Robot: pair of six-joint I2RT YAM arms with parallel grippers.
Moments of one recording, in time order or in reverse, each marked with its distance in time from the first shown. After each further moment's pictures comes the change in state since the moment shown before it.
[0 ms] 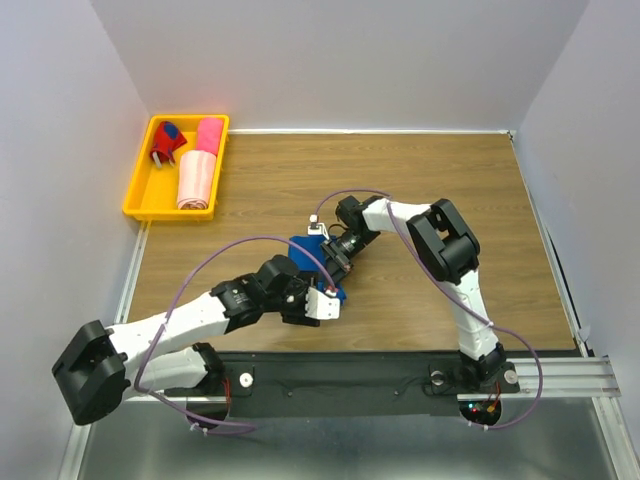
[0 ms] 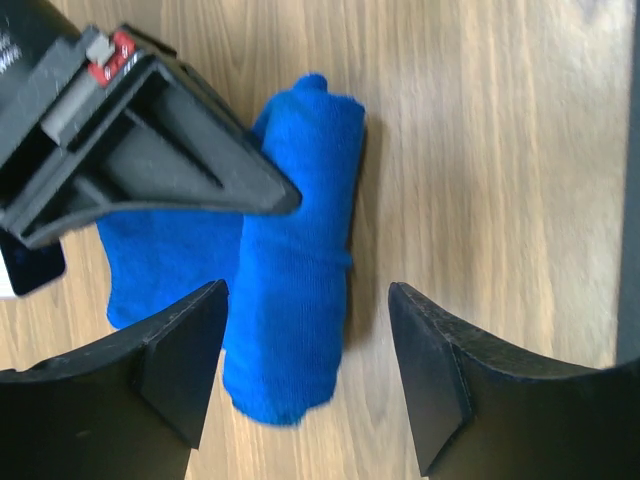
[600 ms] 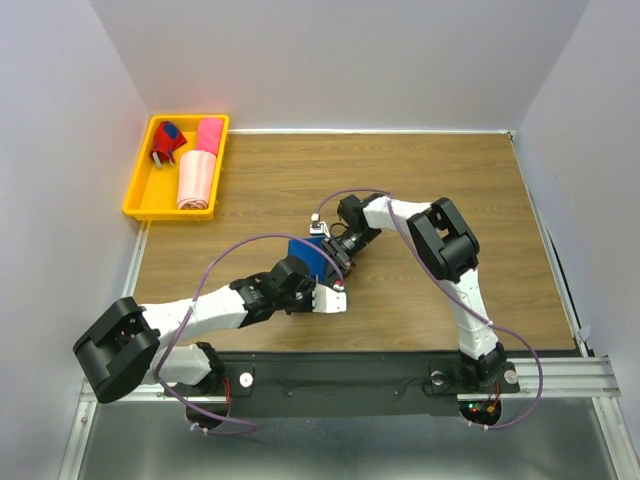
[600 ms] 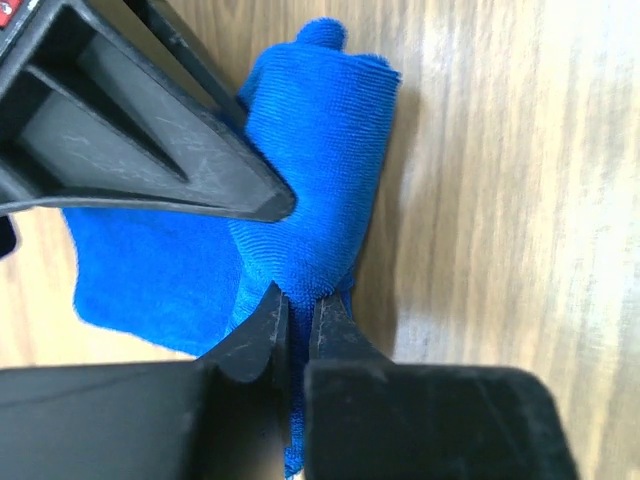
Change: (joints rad) left arm -0.020 0.189 -0.022 0.142 -0.103 -0.060; right arm -0.019 0.022 0.034 -0.051 0.006 0.038
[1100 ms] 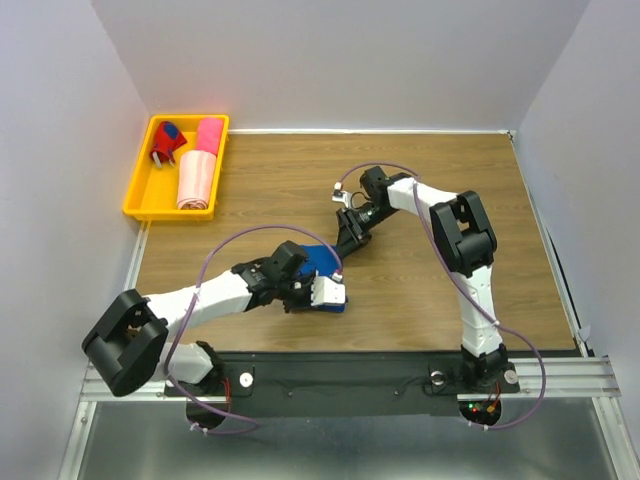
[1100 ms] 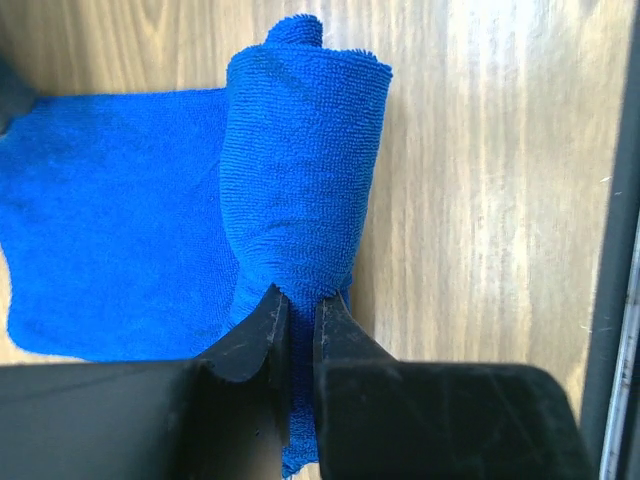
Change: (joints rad) left arm 0.098 0.060 0.115 -0.195 0.239 -0.002; right arm -0.156 -0.038 0.072 0.094 0.131 0.170
